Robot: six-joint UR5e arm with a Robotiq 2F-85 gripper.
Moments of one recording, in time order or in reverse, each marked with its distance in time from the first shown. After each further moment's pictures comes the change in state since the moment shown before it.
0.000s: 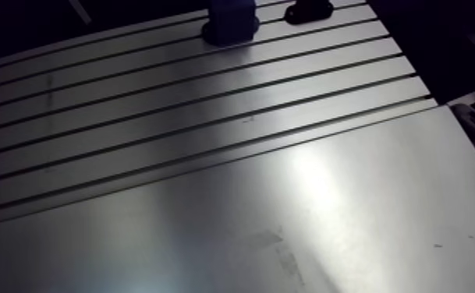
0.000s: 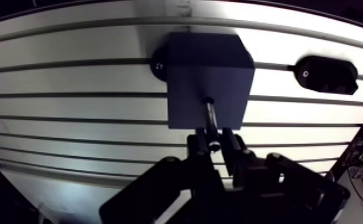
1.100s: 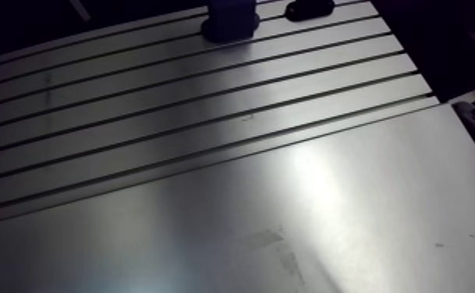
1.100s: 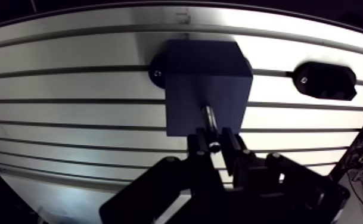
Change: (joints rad) arm 0.000 0.008 -0.004 -0.018 0.001 -0.001
